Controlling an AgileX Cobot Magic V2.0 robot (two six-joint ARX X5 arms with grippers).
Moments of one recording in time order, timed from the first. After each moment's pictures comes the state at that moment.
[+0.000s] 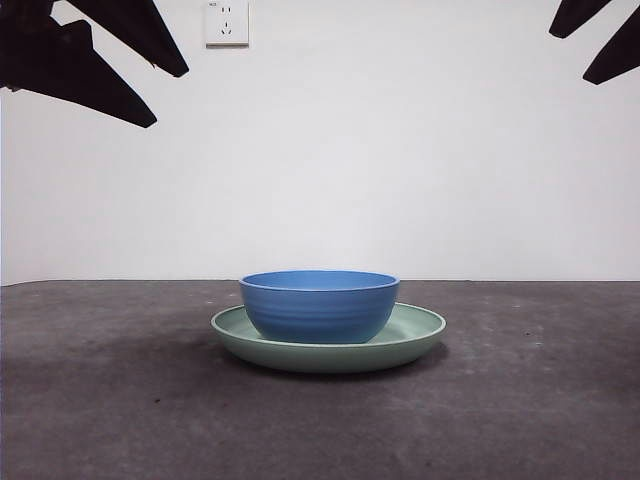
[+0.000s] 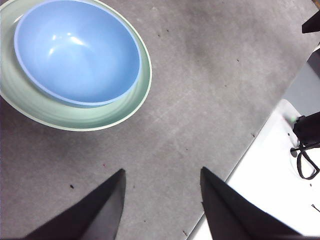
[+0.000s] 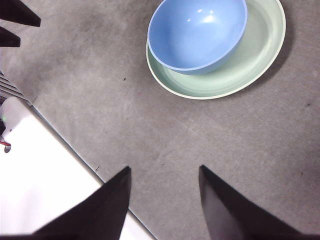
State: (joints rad) left arm -0.47 1.10 0.97 -0.73 0.55 0.00; right arm 0.40 0.90 0.96 -0.93 -0.48 0.07
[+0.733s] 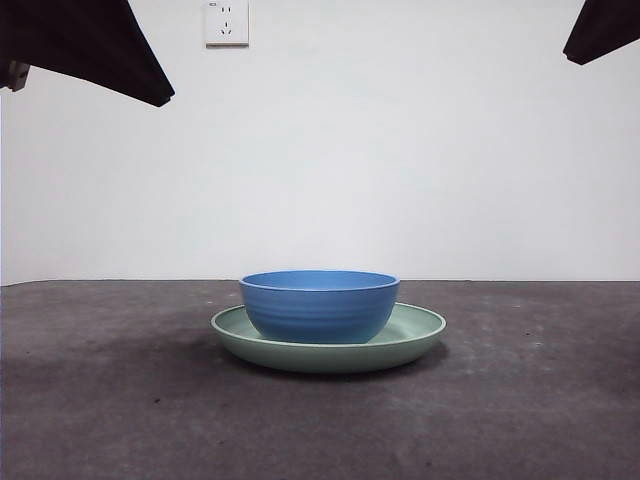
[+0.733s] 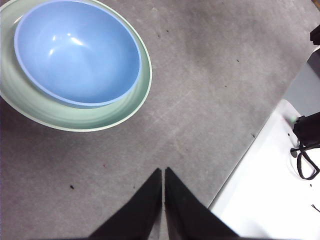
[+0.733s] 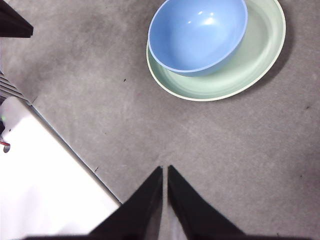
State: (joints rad) left arm -0.47 1.10 0.97 -0.73 0.55 0.00; right arm 0.40 0.90 0.96 -0.93 -0.48 0.07
